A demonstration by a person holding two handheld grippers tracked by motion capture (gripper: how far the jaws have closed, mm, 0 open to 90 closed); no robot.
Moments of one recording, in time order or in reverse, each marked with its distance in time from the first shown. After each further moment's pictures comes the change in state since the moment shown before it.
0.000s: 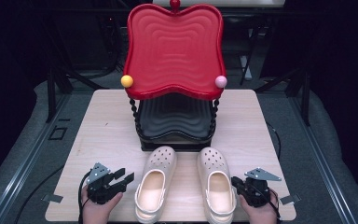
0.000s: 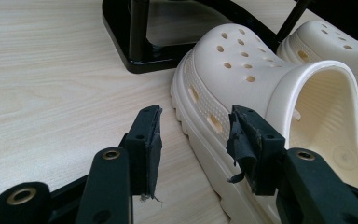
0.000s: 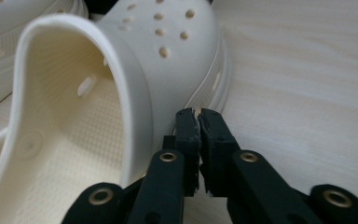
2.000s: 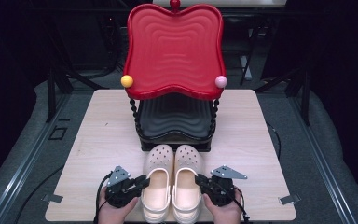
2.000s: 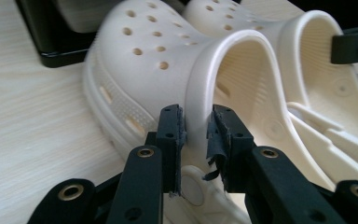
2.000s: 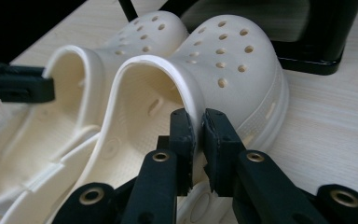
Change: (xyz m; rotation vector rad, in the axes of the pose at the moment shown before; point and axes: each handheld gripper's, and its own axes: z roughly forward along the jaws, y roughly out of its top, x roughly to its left) left arm -0.047 0.000 0.023 0.062 -0.111 0.056; right arm 0.091 0.025 0.028 -0.066 0.187 0.046
